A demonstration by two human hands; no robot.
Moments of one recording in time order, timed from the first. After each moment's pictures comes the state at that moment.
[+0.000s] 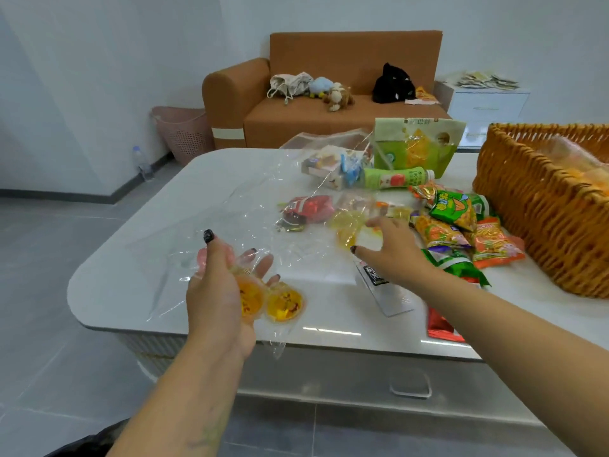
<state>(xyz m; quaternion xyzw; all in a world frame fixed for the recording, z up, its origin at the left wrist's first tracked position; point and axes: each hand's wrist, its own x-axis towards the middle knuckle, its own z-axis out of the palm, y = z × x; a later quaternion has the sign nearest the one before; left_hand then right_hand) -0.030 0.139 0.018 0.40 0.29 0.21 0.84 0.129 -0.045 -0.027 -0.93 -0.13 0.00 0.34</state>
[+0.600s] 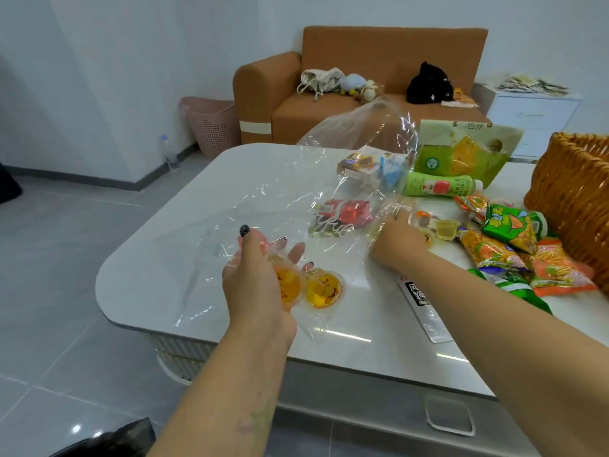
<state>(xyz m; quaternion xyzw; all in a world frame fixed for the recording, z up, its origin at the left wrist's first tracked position) -0.001 0.159 0.021 0.36 0.33 0.22 0.84 0.201 0.026 -0.047 -0.99 -0.12 0.00 0.07</state>
